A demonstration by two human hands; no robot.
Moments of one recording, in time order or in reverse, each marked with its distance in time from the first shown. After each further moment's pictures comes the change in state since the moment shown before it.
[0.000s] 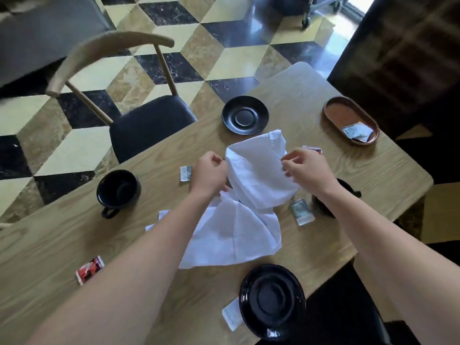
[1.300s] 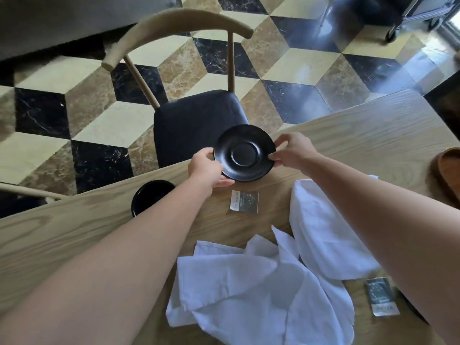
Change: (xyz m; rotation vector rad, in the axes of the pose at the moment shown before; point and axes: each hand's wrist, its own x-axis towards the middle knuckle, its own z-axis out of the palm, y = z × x) left_hand 0.168 -0.067 -0.098 -0.422 0.217 -0.334; right_hand 0.189 -0.122 0.169 -0.188 -0.297 -0.046
